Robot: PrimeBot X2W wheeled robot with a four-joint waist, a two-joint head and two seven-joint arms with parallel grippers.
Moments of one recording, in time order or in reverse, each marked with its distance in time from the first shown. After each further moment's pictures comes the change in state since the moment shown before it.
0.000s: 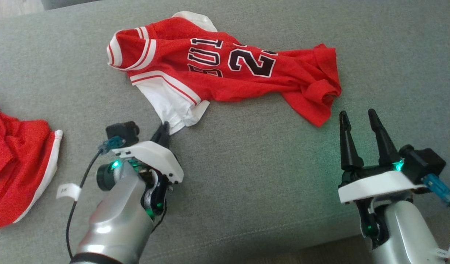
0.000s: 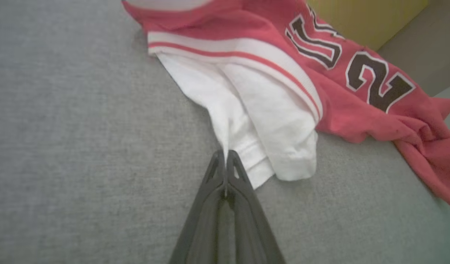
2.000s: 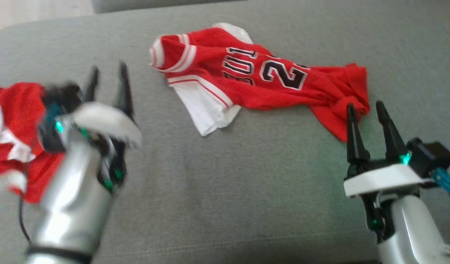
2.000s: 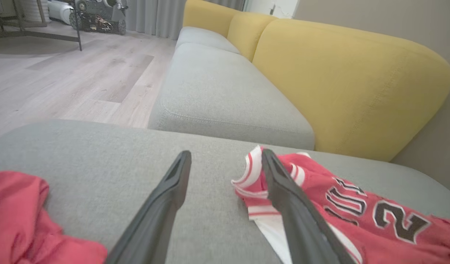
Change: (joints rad) left arm -0.052 0.160 0.128 -0.240 0.075 0.053 -0.045; right arm -0.026 -0.001 -0.021 -0.021 -0.010 0.000 0.025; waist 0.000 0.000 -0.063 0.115
